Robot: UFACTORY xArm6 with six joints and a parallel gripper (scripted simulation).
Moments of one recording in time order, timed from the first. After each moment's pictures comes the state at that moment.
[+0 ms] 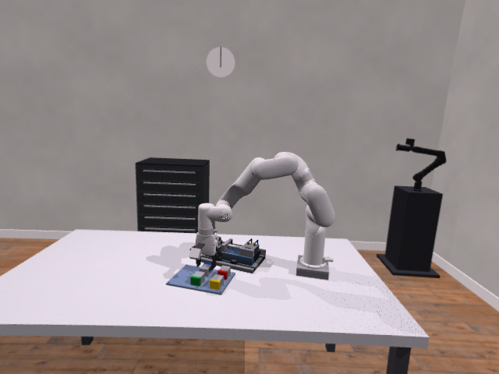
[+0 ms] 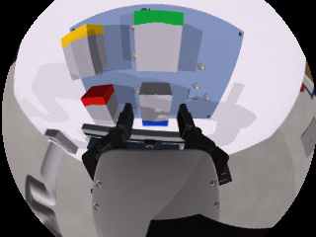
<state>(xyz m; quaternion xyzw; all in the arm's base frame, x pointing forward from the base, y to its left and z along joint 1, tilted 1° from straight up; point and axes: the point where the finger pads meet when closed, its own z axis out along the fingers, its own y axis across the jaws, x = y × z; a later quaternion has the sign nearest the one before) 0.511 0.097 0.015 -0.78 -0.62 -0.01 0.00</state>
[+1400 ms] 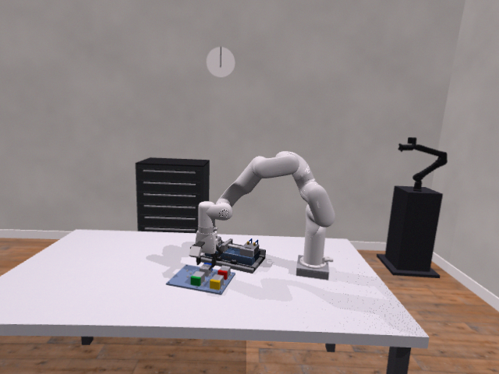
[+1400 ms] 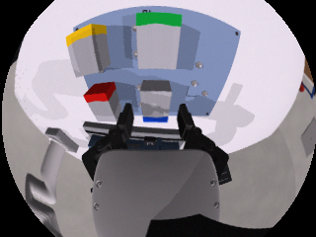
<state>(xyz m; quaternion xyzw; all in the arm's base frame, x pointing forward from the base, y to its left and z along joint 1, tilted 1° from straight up) 0.511 0.097 0.023 -0.78 -0.62 -0.01 0.00</state>
